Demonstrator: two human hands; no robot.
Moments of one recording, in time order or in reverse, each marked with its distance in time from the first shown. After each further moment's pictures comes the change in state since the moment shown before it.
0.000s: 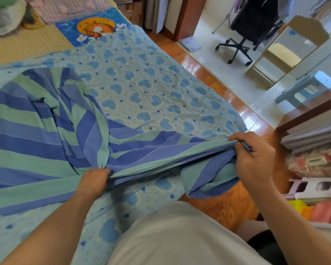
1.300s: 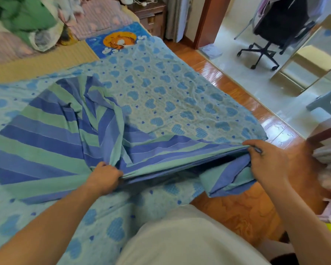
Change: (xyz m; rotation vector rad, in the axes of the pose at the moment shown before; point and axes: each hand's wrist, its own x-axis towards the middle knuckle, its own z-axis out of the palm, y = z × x) left_hand -0.025 0.029 -0.067 0.215 -0.123 0.128; right_hand 0.023 0.088 -0.019 -0.276 -0.231 0.232
